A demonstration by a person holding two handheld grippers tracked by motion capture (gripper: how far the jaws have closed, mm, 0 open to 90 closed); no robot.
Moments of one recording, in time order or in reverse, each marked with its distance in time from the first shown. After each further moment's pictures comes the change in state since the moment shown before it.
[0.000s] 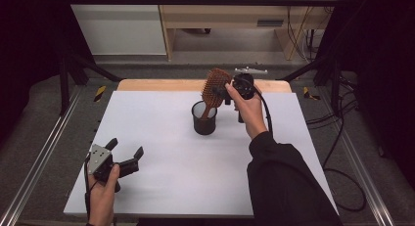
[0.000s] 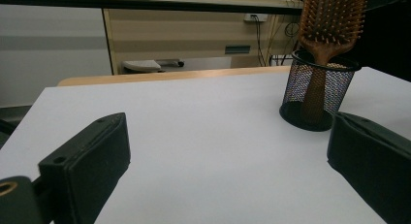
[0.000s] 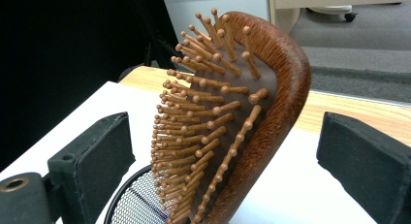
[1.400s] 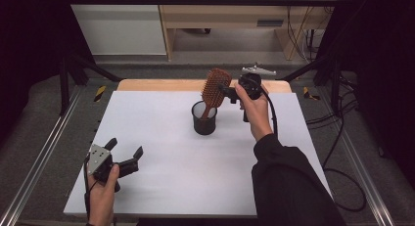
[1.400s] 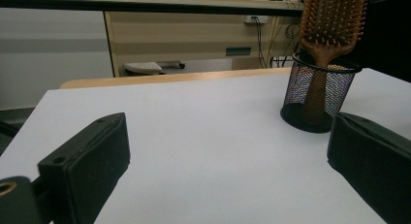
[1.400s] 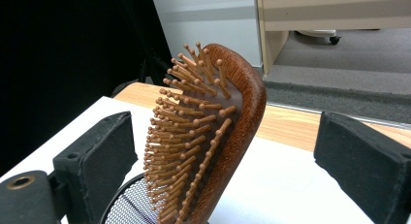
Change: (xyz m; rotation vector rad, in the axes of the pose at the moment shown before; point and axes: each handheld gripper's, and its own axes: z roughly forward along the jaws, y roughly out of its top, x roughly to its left) left arm 0.000 0.000 -0.001 -0.006 -0.001 -0.002; right arm -0.005 0.003 -0.020 -0.077 -0.022 -0.023
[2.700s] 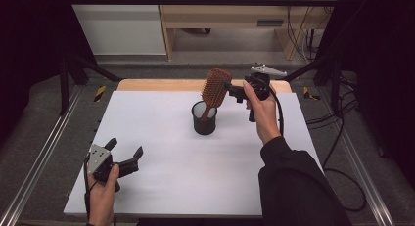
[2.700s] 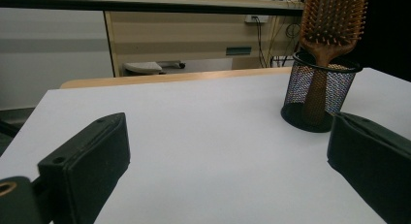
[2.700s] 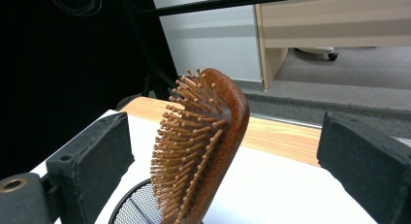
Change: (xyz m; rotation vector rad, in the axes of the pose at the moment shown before) left arm 0.000 0.000 0.000 0.000 0.002 0.000; right arm -0.004 0.006 -0.026 -0.066 0.012 -0.004
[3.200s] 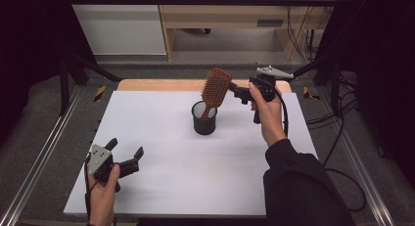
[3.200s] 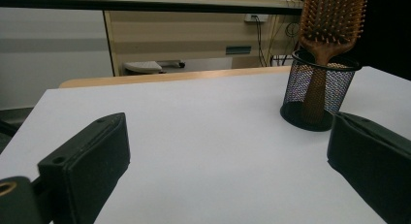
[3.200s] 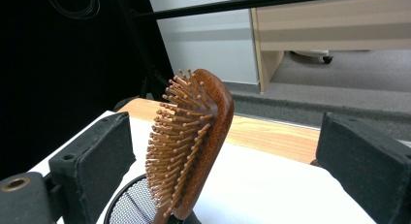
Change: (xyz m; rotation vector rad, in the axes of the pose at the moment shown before) left arm -0.002 -0.001 0.001 0.005 -0.003 0.006; right arm -0.005 -0.001 -0.016 -0.014 -0.008 -0.008
